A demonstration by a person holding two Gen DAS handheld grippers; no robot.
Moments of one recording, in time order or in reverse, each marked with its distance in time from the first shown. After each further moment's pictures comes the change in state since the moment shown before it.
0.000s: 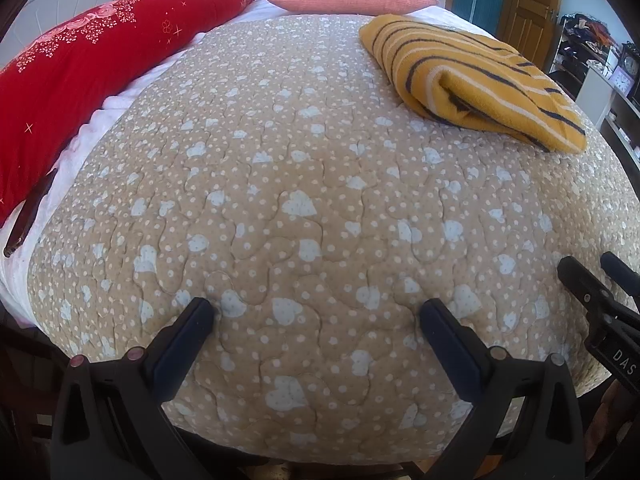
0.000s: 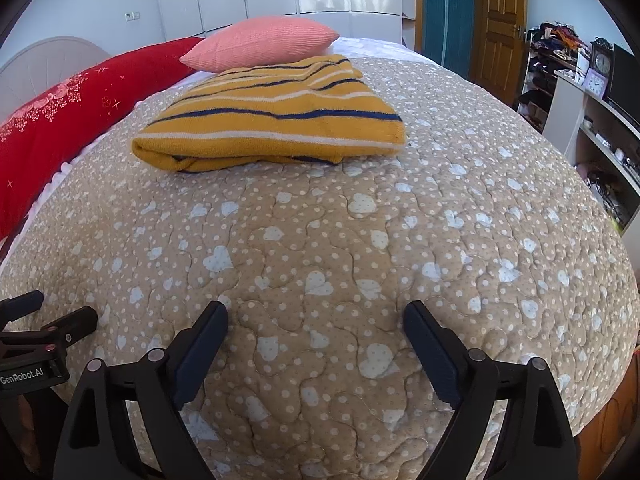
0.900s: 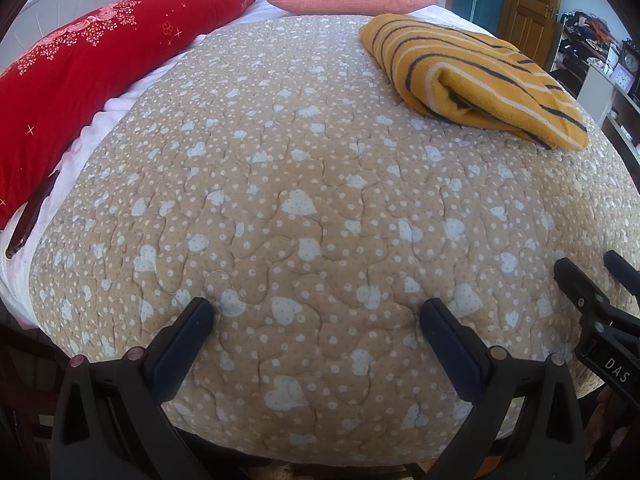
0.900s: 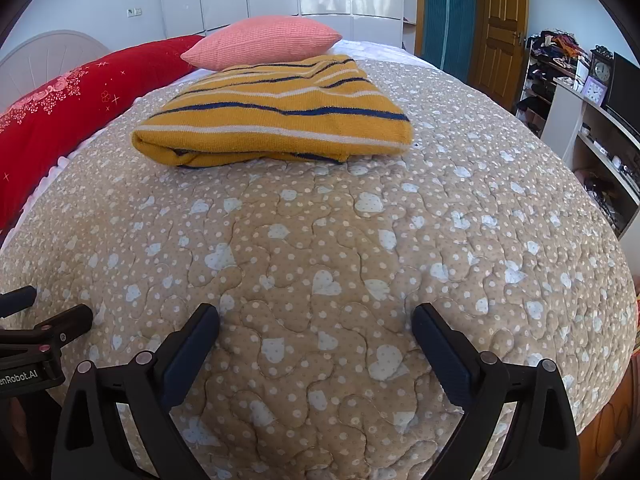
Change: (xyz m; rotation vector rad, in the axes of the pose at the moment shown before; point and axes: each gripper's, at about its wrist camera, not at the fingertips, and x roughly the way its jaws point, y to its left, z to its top) left arm 0.001 -0.002 -0.001 0.007 -0.006 0.013; right arm 0.005 0.004 -0.002 -0.022 -0.011 -0.020
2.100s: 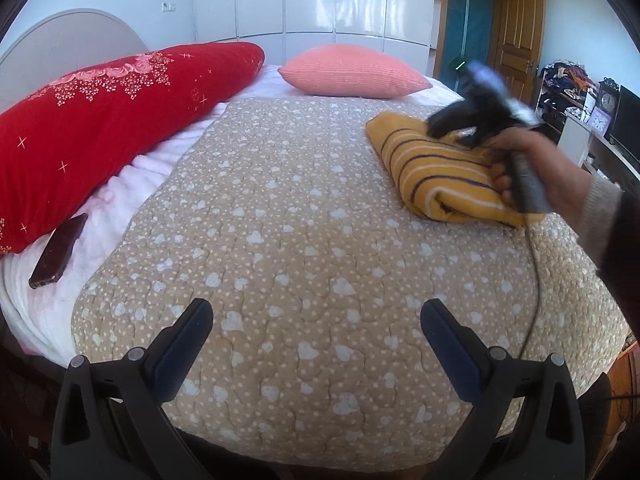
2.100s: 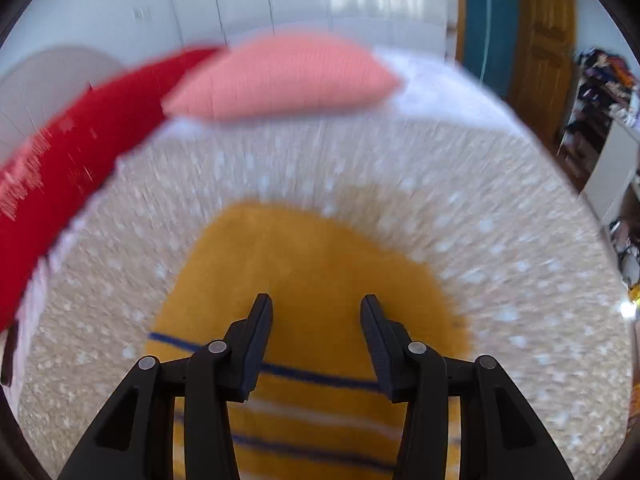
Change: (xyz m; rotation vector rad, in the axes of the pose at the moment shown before) left arm -0.074 0.048 0.011 -0.027 -0.241 -0.064; right arm 0.169 0.010 0.268 -0.058 0.184 0.090
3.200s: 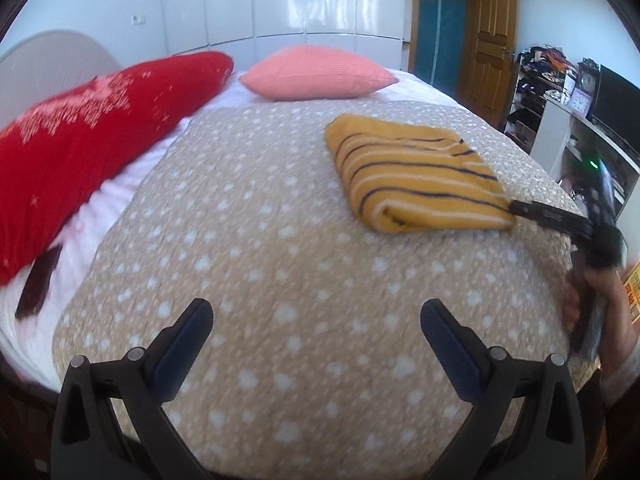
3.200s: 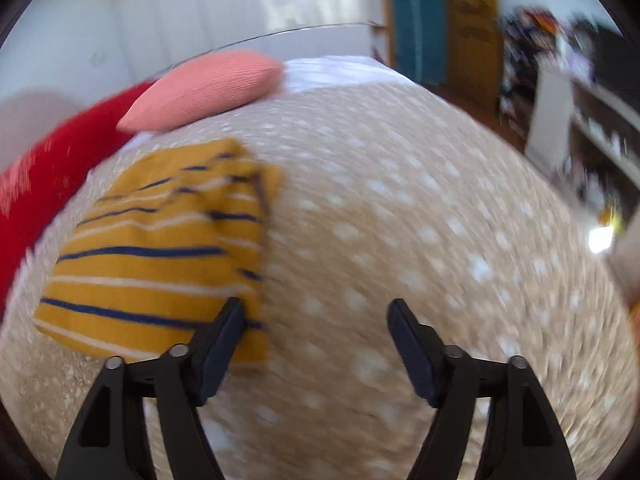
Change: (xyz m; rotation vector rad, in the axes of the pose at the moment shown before) left arm 0.011 -0.052 0.022 0.081 -0.007 -0.048; right arm -0.089 -0.142 -0.183 0.296 -0.264 0.019
